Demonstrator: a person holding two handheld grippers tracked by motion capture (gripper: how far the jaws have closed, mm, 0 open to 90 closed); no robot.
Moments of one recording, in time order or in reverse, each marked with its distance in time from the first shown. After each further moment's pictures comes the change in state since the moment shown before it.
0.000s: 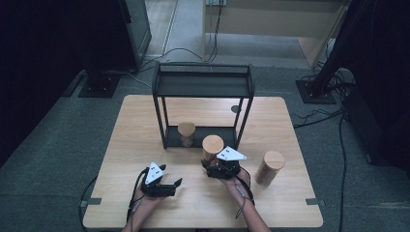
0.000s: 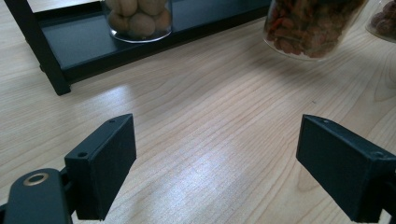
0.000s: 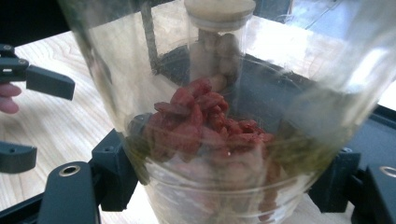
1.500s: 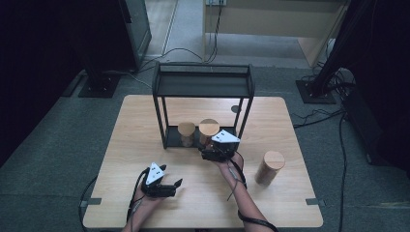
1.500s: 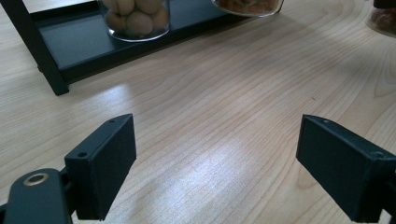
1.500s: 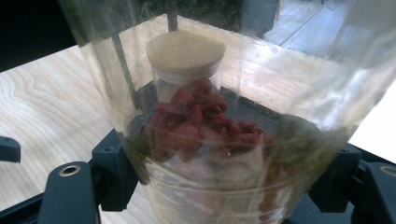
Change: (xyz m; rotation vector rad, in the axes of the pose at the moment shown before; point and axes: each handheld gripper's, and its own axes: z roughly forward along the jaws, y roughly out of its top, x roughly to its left) left arm 0.000 0.001 0.000 0.008 -0.003 0.012; right arm -0.014 0.032 0.037 -0.012 -0.045 0.033
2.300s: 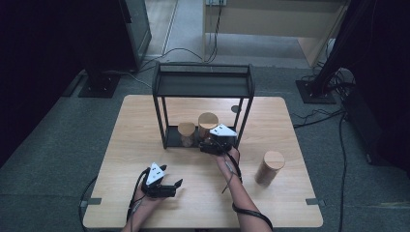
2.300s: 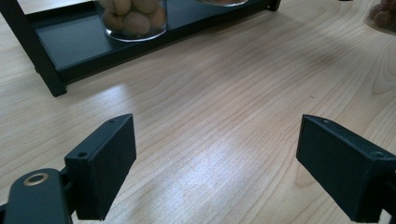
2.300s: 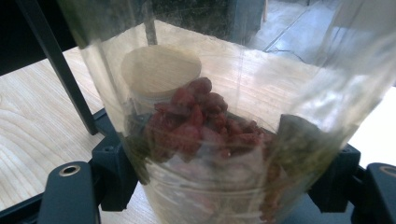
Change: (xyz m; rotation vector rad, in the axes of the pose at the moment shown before) left arm 0.000 0.000 0.000 0.003 -0.004 0.012; right arm -0.002 0.007 0.022 -0.009 -0.052 0.022
